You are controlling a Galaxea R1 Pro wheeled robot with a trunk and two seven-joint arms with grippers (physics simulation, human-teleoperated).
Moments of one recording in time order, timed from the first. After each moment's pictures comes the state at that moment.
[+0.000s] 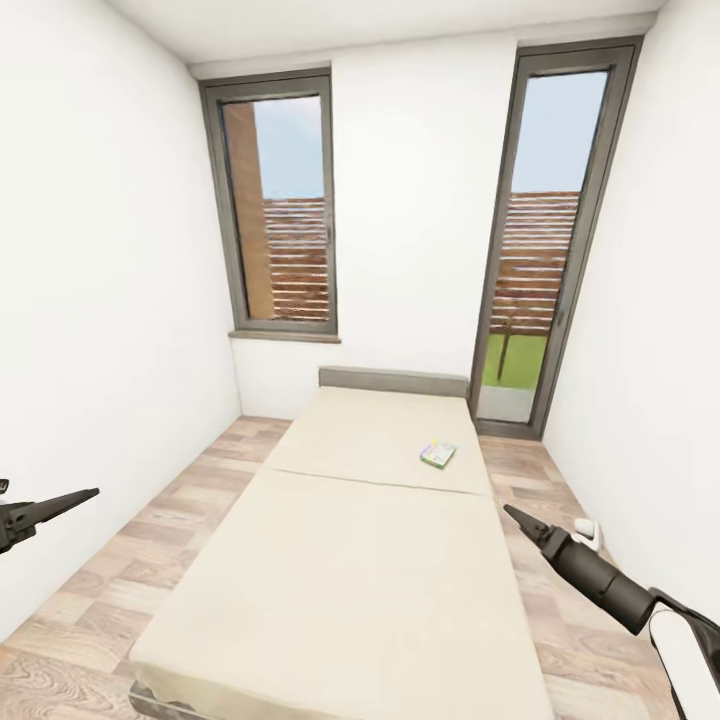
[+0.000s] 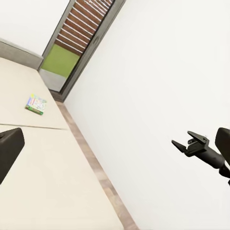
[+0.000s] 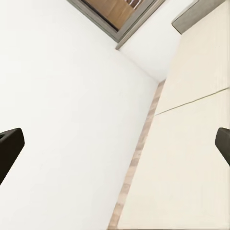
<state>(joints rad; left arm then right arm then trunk) -0.36 0.53 0.63 -1.26 0.21 0.89 -1.57 -0.19 -0.16 -0.37 -1.41 -0.75 0.75 0.59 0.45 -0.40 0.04</state>
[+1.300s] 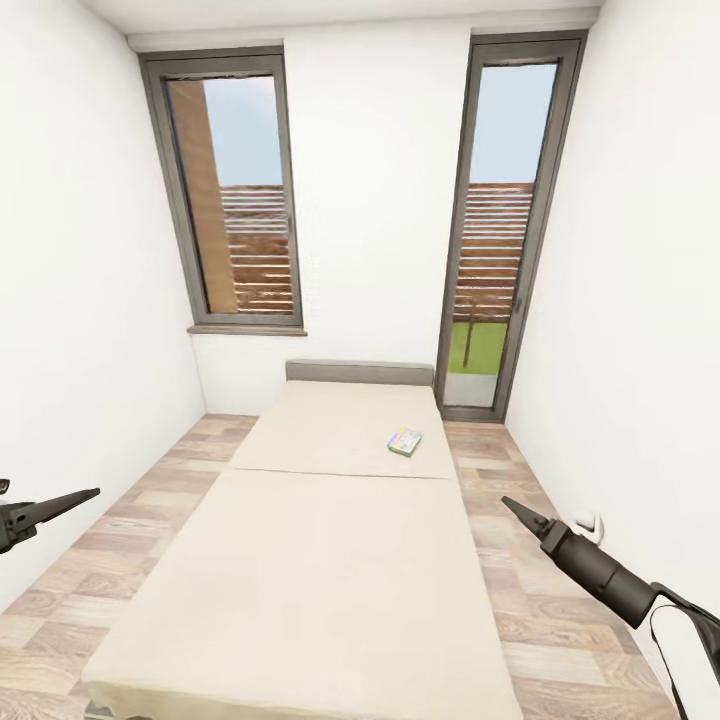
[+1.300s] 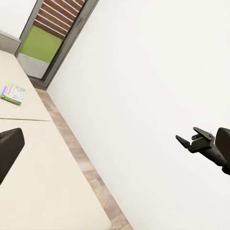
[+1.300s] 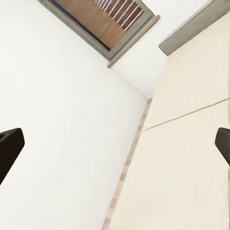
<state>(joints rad) -0.36 0.53 0.63 -1.26 0.21 0.89 -1.57 -0.18 -0.14 -0.37 -1.49 -0.75 0.75 0.60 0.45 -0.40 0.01</state>
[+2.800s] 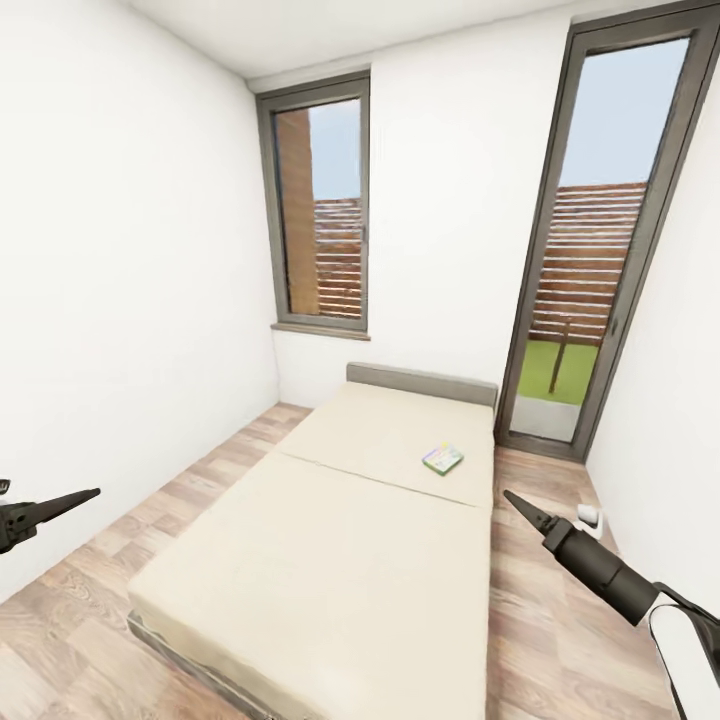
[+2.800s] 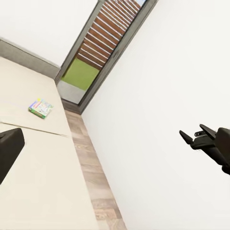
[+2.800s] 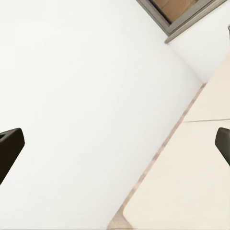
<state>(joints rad) -0.36 0.53 0.63 -1.26 0.22 0.89 -1.57 -0.19 -0.14 -0.36 -1.49 -0.74 0.69 0.70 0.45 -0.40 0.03</state>
